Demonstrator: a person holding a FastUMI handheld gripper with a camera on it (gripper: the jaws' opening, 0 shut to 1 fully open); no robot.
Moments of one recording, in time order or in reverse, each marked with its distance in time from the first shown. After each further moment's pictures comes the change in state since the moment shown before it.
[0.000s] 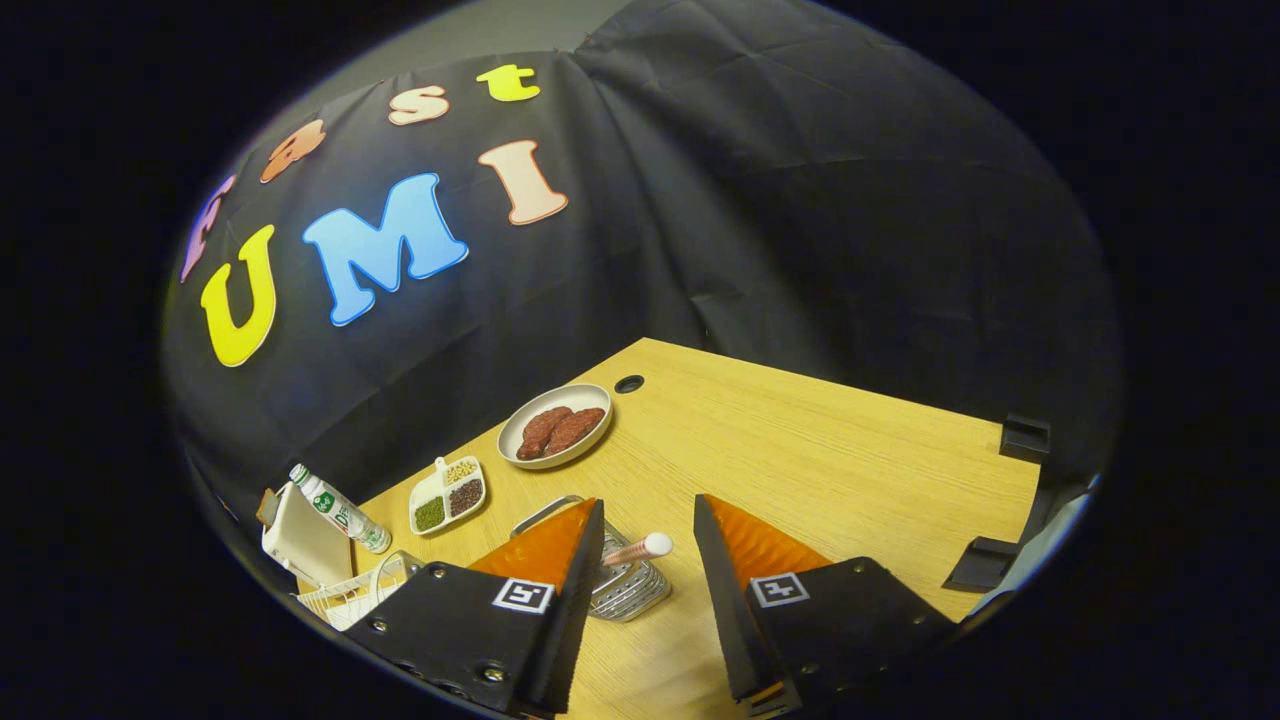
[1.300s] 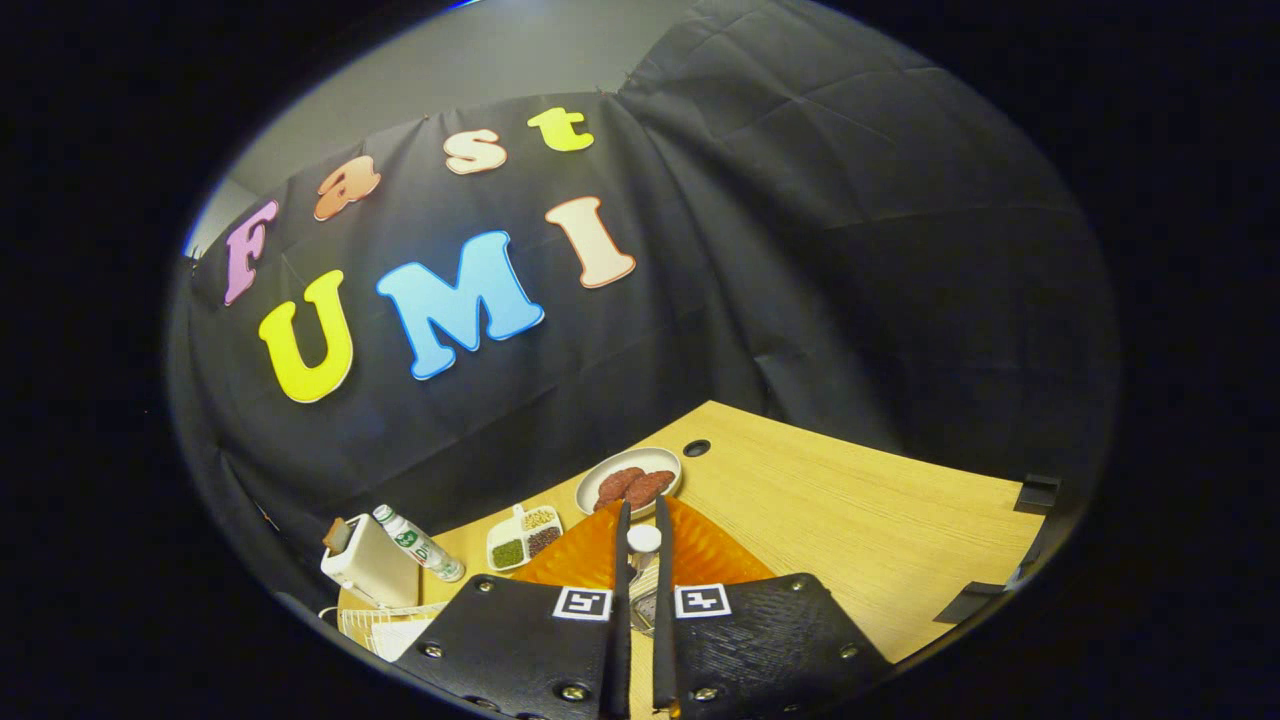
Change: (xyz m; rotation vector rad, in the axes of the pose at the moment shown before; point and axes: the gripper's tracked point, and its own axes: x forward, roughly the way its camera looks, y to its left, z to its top) arm -0.078 0.056 0.090 -0.036 -0.165 0.219
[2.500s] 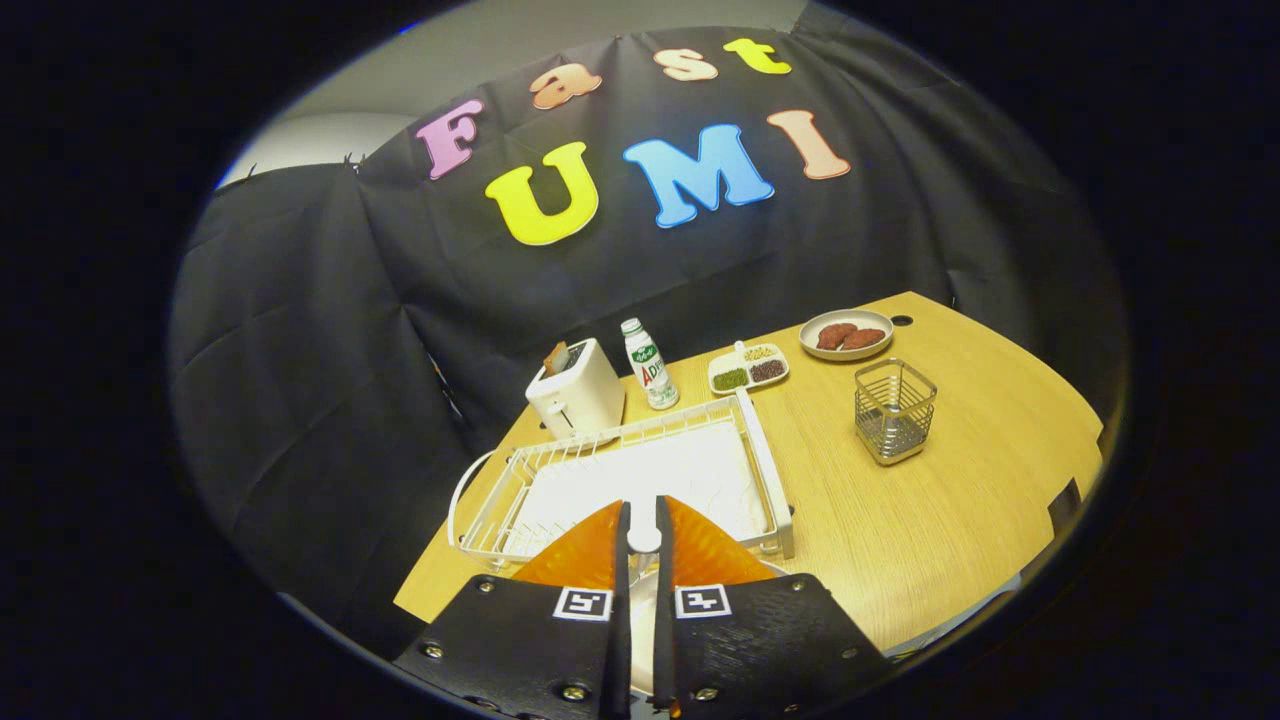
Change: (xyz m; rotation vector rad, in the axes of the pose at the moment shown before) arm -0.188 0.154 -0.187 -0.195 0.376 0.490
